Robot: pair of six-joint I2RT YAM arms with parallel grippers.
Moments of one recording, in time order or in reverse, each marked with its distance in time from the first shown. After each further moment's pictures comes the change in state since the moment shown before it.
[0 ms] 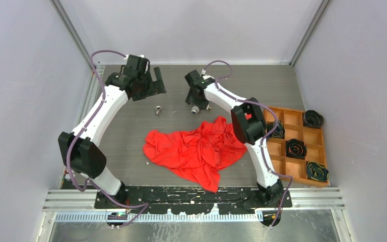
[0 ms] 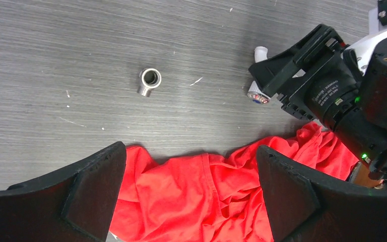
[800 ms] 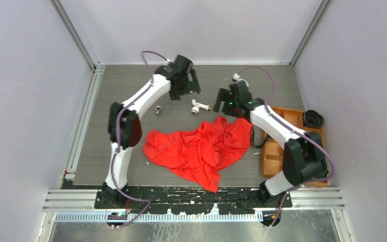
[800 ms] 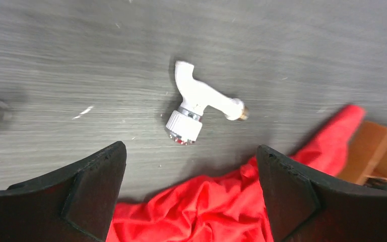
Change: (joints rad) left arm -0.217 0.631 0.493 -0.040 -0.006 -0.233; right arm -0.235 -0.829 -0.906 0.372 -0.265 -0.319
